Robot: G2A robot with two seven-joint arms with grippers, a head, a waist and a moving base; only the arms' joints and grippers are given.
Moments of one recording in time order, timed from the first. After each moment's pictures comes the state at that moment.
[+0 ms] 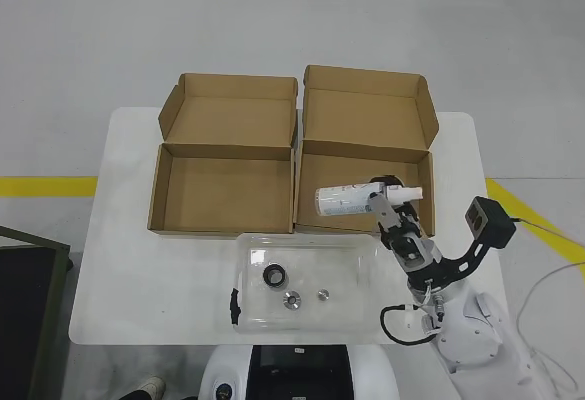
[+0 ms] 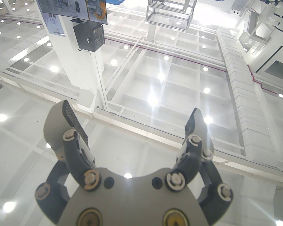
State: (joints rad) left arm -0.36 -0.33 -0.27 -1.17 3.07 0.39 0.07; right arm -1.51 -1.10 1.25 -2.09 -0.36 -0.50 -0.11
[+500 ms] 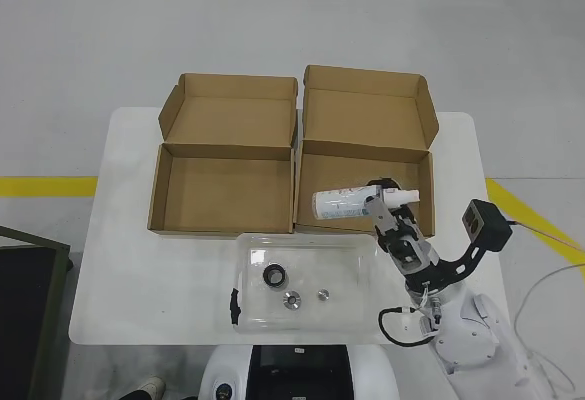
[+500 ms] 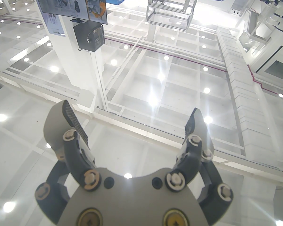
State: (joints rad) left arm -0.36 -0.33 -0.27 -1.17 3.07 0.39 0.07; right arm -1.51 -1.10 1.24 -2.09 -0.38 -0.51 -0.11
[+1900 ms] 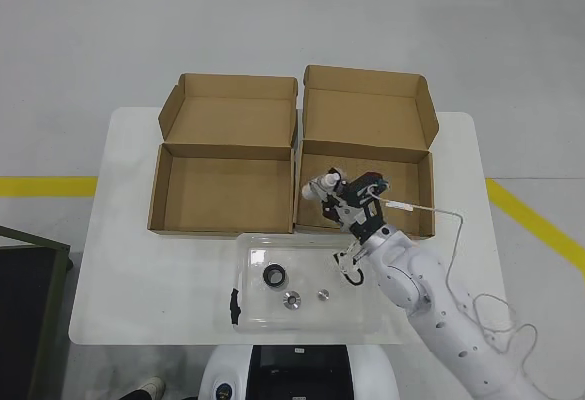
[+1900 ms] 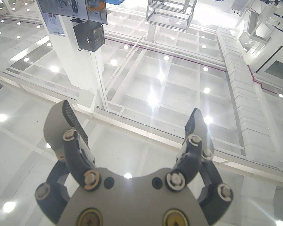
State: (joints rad) left arm -0.36 -0.33 -0.27 -1.17 3.07 0.39 0.07; right arm -1.15 -1.19 0.99 -1.64 -1.04 -0.12 0.03
